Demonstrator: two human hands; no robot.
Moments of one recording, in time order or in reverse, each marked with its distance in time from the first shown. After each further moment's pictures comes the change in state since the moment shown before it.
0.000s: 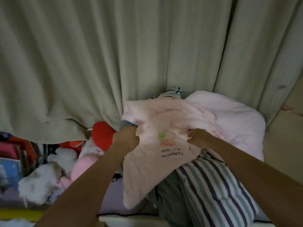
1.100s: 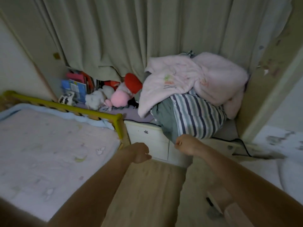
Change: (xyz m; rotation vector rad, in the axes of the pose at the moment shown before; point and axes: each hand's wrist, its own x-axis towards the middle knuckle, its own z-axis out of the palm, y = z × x) left_hand -0.525 0.188 0.040 -0.059 -0.620 -0.145; right_hand -0.451 0.082 0.133 -0.081 -0.241 -0.309
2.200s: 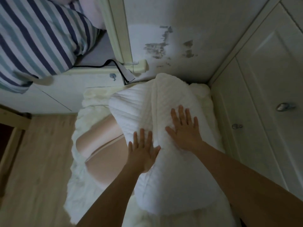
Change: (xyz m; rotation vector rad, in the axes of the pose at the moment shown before) left_hand 0.274 0.521 0.416 0.000 -0.141 0.178; right_hand -0.149 0.650 0.165 -0.114 0.080 0.428
